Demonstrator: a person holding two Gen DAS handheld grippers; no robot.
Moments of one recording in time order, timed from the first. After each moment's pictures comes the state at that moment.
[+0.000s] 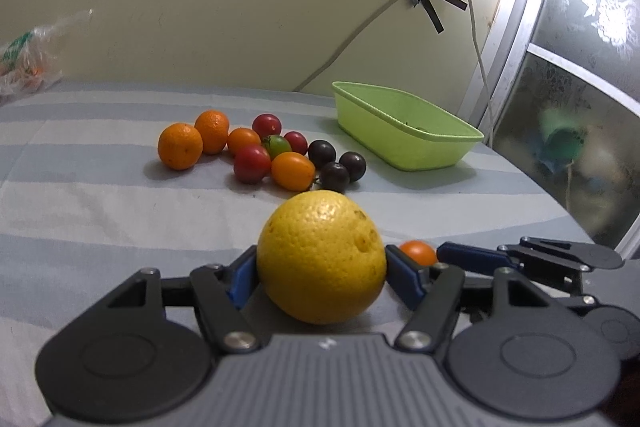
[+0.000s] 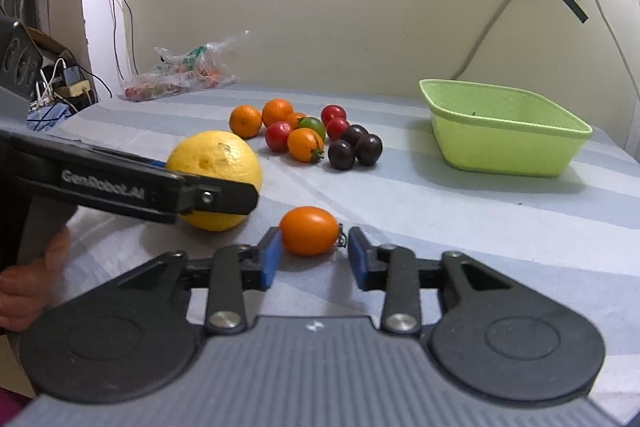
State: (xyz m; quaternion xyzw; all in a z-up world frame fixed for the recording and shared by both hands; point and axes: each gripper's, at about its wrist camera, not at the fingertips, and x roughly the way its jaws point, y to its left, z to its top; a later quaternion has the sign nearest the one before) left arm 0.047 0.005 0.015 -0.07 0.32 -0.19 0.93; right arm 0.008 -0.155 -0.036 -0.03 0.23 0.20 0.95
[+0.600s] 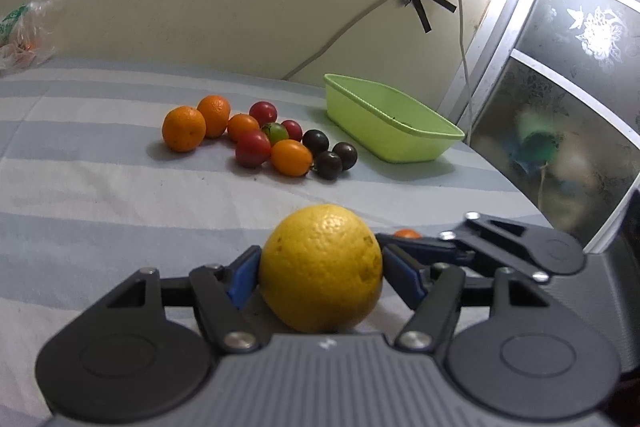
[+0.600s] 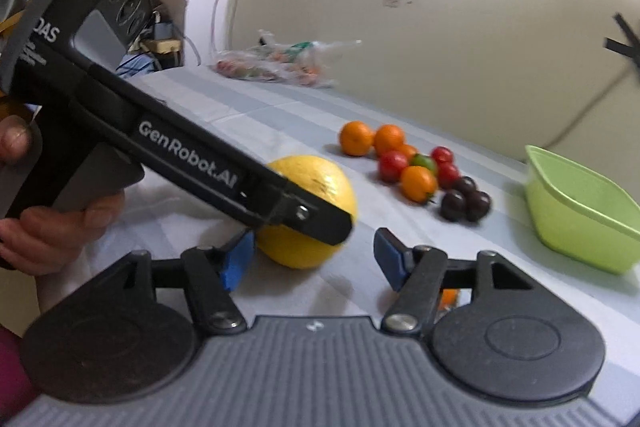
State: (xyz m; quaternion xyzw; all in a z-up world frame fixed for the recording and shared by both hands) left arm 0.042 0.027 0.017 -0.10 0.33 -0.23 0.91; right arm 0.003 -0.102 -0.034 -0.14 0.20 0.33 0.91
